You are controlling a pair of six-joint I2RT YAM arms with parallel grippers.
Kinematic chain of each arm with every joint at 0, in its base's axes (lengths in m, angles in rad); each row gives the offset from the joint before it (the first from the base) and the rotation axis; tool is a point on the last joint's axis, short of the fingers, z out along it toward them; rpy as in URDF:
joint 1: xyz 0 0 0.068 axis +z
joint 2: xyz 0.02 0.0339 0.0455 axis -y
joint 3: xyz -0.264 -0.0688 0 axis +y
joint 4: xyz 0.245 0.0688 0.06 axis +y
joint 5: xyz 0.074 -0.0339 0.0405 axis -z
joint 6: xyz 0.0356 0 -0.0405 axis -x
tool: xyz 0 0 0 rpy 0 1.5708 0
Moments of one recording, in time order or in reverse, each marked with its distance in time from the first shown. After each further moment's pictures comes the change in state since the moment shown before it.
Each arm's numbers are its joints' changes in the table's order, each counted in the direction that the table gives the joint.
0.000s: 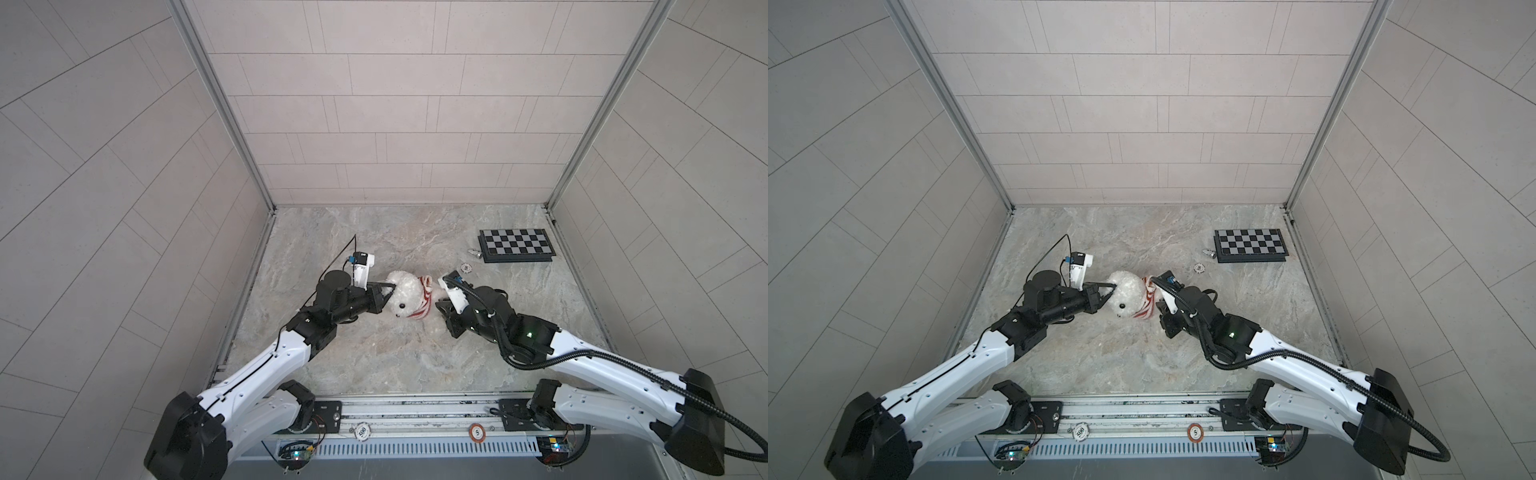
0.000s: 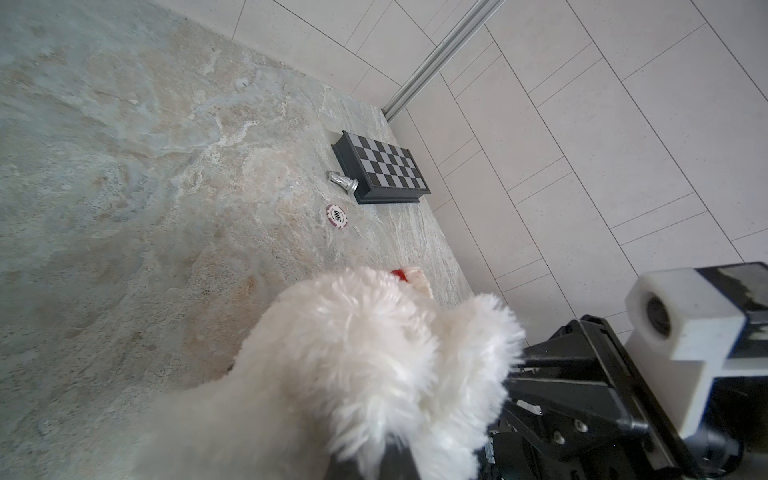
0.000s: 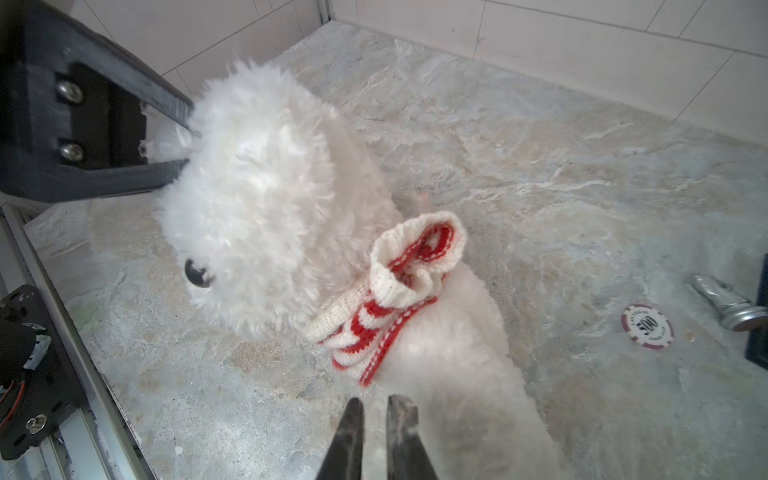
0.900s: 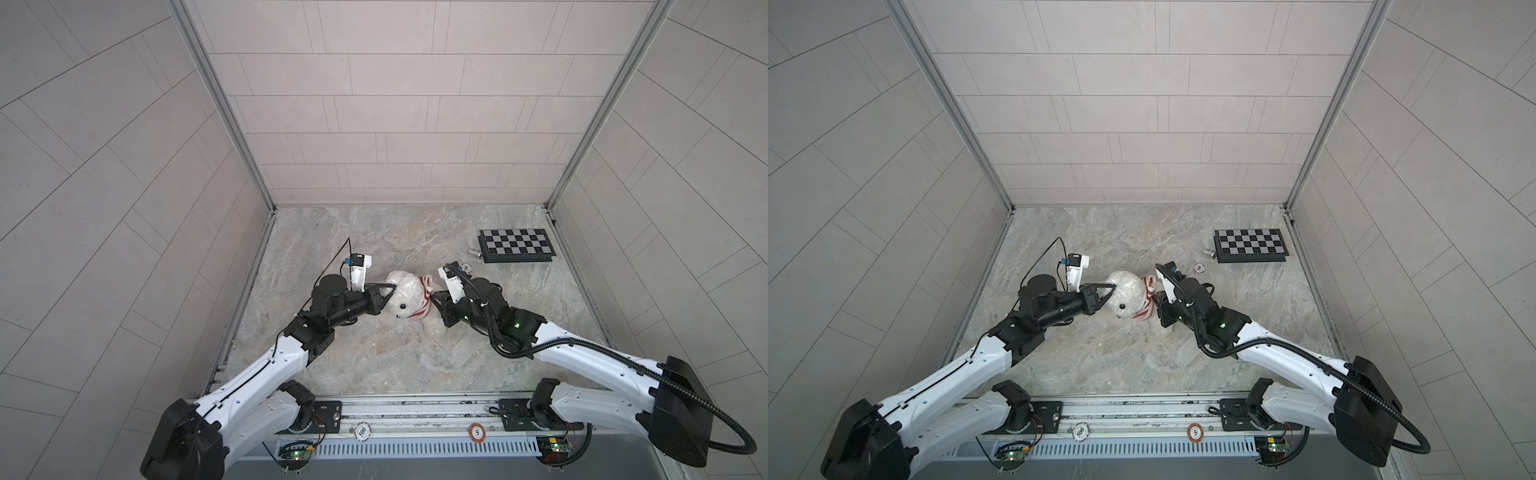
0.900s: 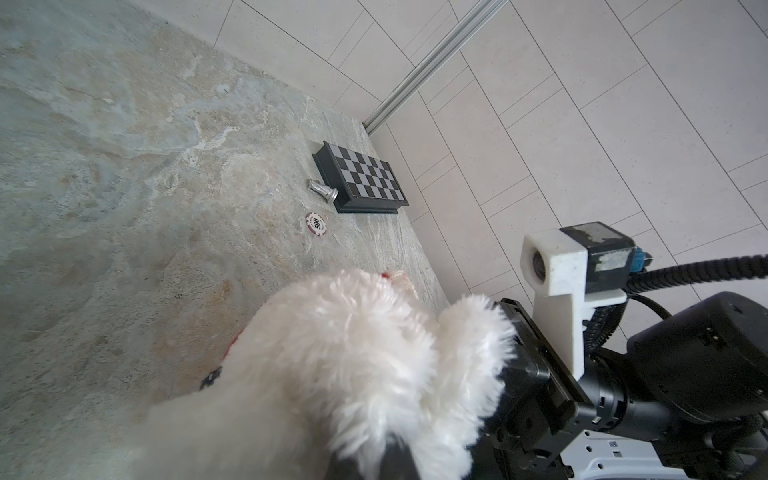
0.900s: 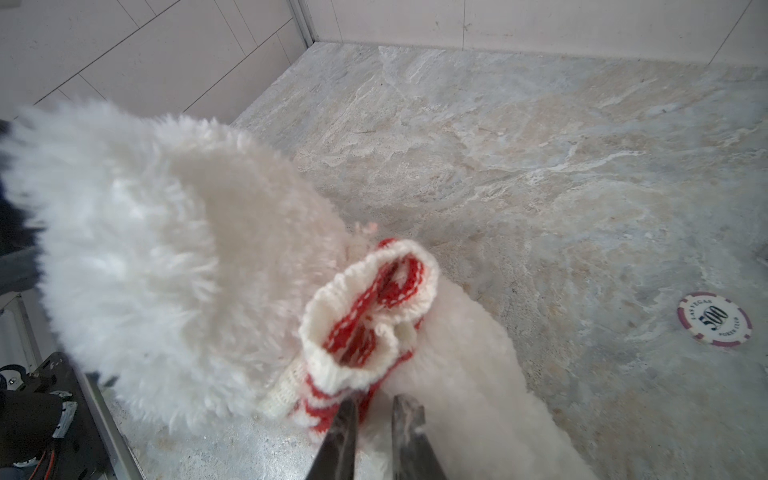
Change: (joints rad) left arm 0.000 0.036 0.047 -0.076 0.020 0.070; right arm -0.087 -0.062 0.041 -0.159 -0.061 -0.123
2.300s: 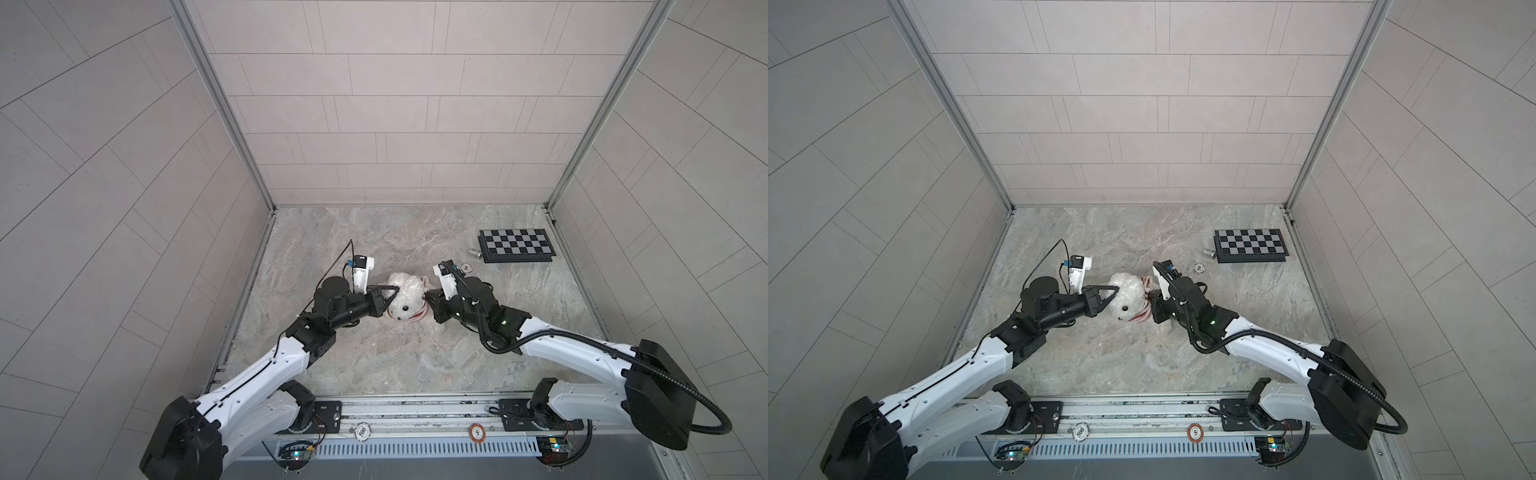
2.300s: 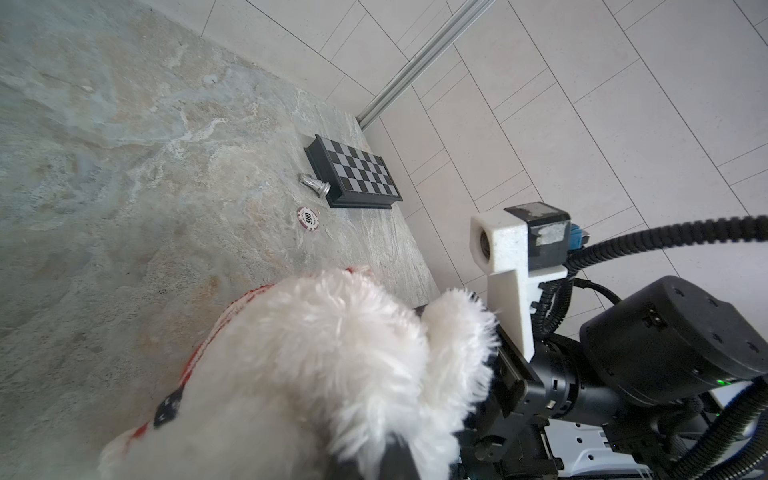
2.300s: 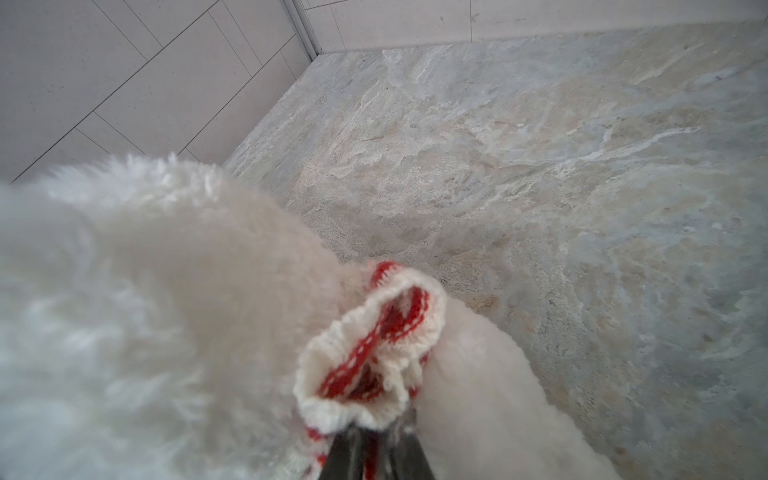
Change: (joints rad) left arm -0.031 -0.009 0.005 -0.023 -0.009 0.014; right arm -0.011 -0.153 0.016 -0.187 -0.056 -0.070
